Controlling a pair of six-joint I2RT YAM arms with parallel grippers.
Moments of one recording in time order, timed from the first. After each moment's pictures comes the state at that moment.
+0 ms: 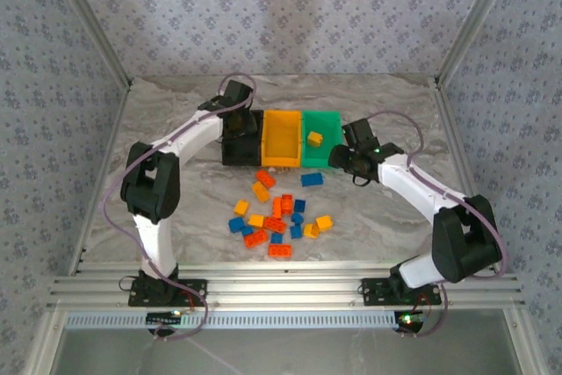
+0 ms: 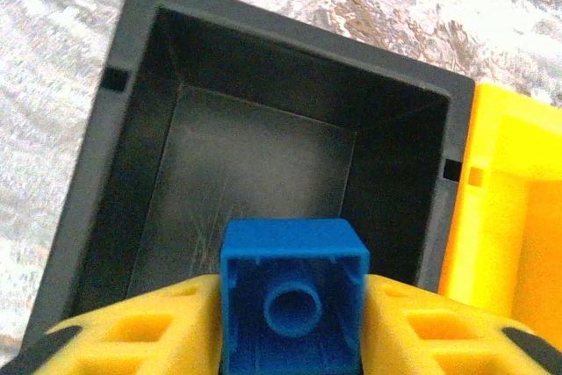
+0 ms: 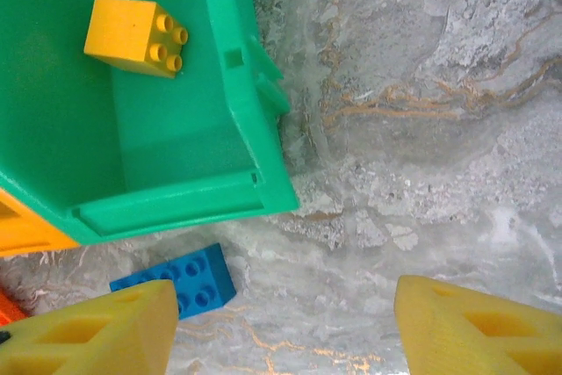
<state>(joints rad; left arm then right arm) -0.45 1.96 1.57 -0.59 -0.13 -0.65 0.41 1.43 0.97 -0.54 0.10 0.65</state>
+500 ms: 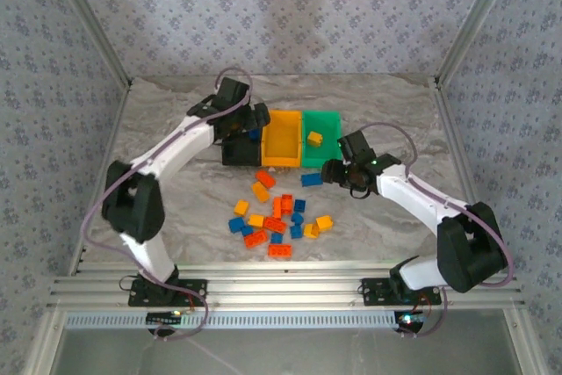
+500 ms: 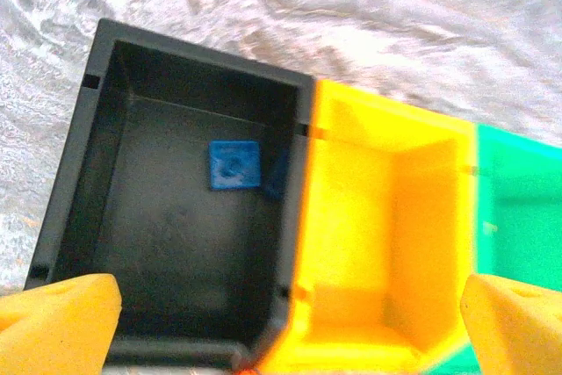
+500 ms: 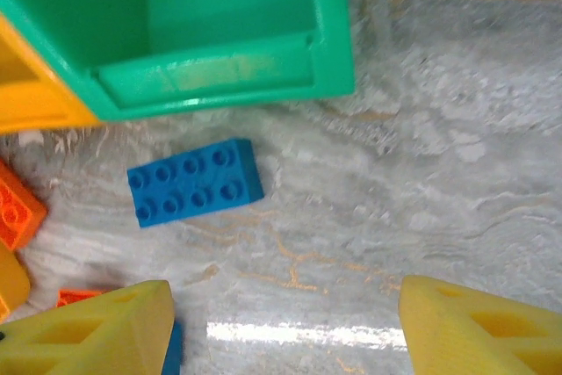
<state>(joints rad) -0.51 1.69 1.46 -0.56 -0.09 -0.66 0.49 1.39 0.88 -0.54 0.00 0.62</state>
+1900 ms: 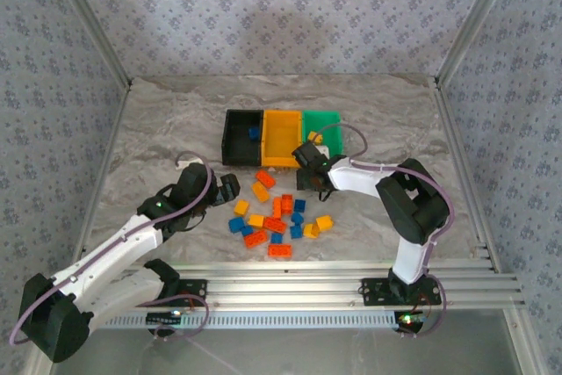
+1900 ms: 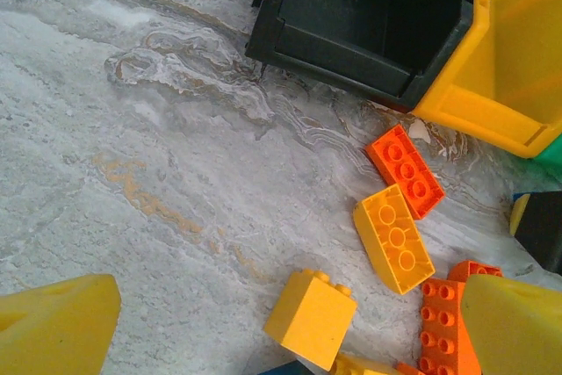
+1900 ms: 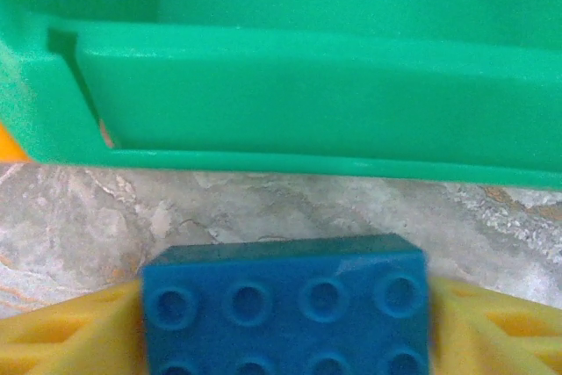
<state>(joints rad) -0.63 0.92 0.62 -0.50 -0.23 -0.81 0.68 1.80 1.03 -0.39 0.28 0.59</state>
